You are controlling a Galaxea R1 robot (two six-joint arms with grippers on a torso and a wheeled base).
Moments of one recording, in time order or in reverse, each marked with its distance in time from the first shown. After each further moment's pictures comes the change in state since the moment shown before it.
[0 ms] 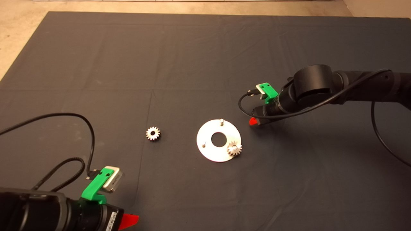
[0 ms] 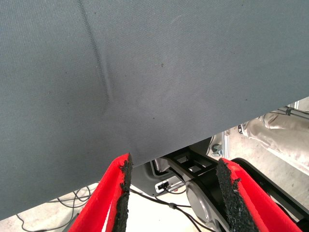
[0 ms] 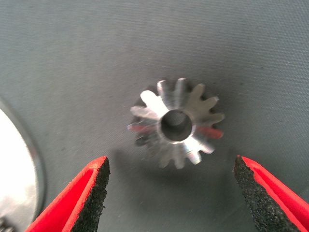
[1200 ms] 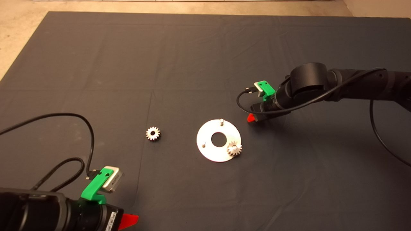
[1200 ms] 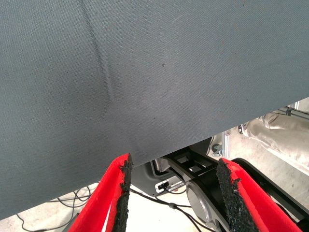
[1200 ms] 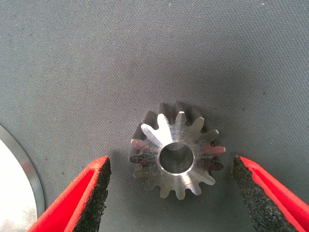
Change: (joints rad) left arm 0.000 -0.002 0.000 0.000 0.000 0.000; right arm 0.000 0.018 -0.053 0.000 0.035 -0.022
